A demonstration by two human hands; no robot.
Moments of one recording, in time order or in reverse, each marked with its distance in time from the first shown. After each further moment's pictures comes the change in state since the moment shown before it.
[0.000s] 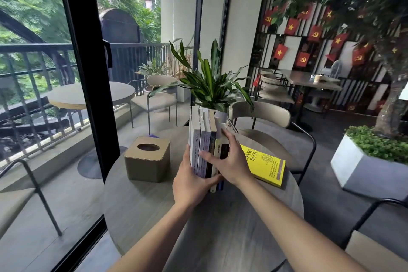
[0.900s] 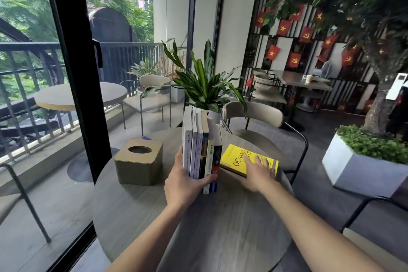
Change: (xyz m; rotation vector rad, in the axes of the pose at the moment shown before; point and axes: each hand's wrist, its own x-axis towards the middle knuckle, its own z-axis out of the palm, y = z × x) left_hand 0.007 -0.003 0.001 0.006 0.004 -0.009; right_hand 0.017 0.090 -0.051 -0.946 -0.336 0.394
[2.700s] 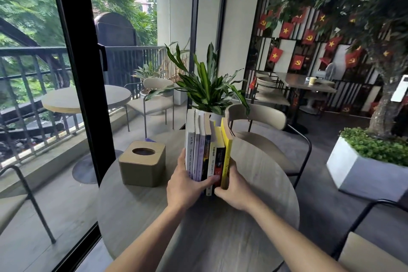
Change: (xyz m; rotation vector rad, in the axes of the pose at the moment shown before) left_hand 0.004 -0.009 -0.001 -0.037 -0.059 0.054; right_hand -0.056 -0.048 0.014 0.825 0.034 -0.424
